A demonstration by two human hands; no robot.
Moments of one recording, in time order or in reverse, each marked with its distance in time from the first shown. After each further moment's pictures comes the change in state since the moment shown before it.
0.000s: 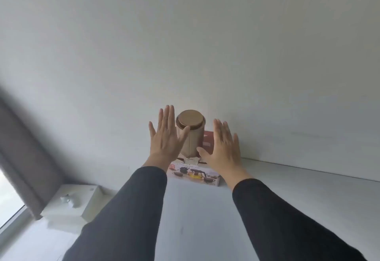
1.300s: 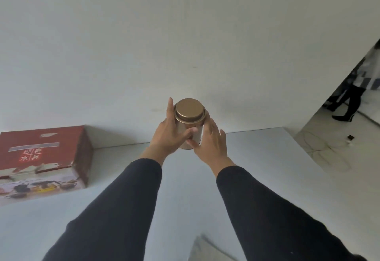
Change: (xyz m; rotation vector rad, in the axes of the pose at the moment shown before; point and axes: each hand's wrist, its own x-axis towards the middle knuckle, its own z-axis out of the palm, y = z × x) left_hand -0.058 0.335 0.143 -0.672 -0.439 0.329; right_hand -0.117 0.286 -0.125 -0.138 0.168 0.443
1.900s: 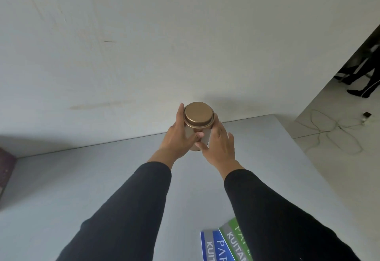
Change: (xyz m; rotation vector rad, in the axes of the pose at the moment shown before) left_hand 0.097 0.019 0.225 0.003 -0.165 -0.151; right_hand 0.057 0.231 0.032 0.047 -0.149 0.152
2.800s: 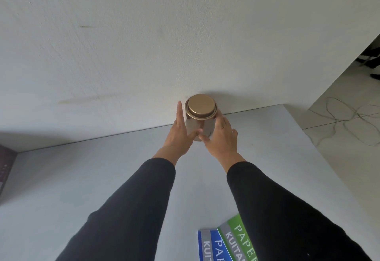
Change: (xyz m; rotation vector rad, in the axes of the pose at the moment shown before) left_hand 0.017 -0.013 0.036 0.083 -0.031 -0.127; right_hand 0.021 0.025 0.016 0.070 -0.014 0.075
